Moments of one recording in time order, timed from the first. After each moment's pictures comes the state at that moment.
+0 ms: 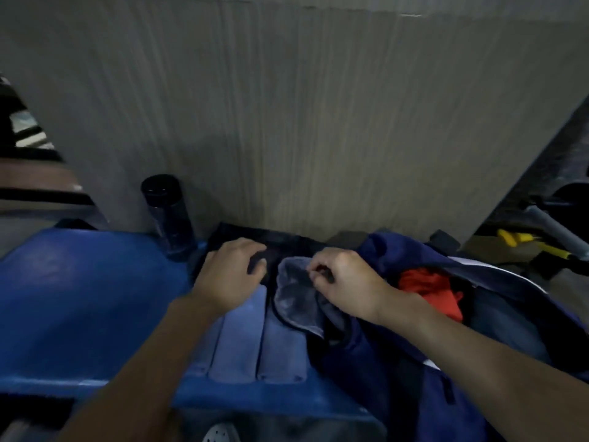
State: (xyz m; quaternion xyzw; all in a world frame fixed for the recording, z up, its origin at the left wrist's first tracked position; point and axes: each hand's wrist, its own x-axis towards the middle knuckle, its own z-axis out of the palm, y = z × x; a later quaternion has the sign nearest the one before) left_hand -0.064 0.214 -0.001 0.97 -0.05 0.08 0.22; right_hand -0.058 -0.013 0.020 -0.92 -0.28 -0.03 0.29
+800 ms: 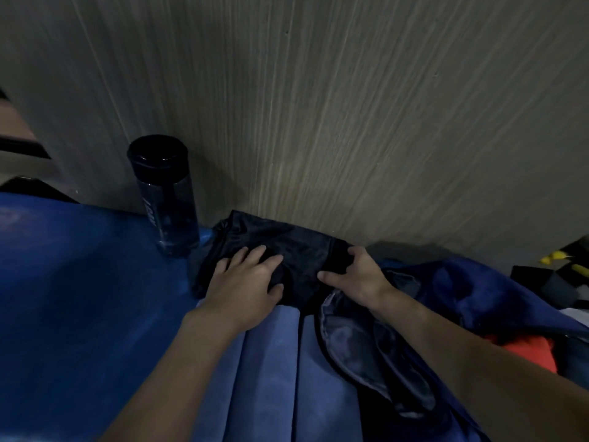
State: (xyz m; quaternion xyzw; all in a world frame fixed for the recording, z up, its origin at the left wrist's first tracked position) left_hand 0.000 0.251 -0.076 0.98 -0.05 -0.08 0.17; right_hand 0.053 0.043 -0.068 -0.88 0.08 0.18 0.44
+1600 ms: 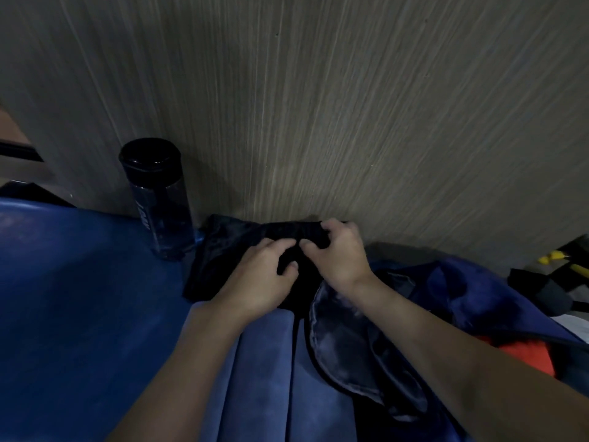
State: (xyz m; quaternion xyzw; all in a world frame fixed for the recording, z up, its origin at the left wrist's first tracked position) left_hand 0.012 0.229 -0.061 0.91 -0.05 -0.01 0.41; right_hand 0.057 0.081 -0.041 -0.92 -0.02 -0.04 0.39
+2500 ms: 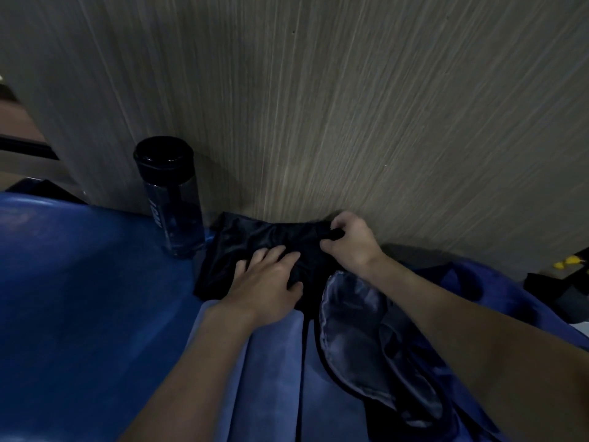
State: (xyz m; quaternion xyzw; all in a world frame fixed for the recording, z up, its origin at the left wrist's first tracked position) left_hand 0.011 0.234 -0.071 0.97 -0.06 -0.09 0.23; right_hand 0.087 0.072 -0.039 -0.92 -0.03 0.03 0.39
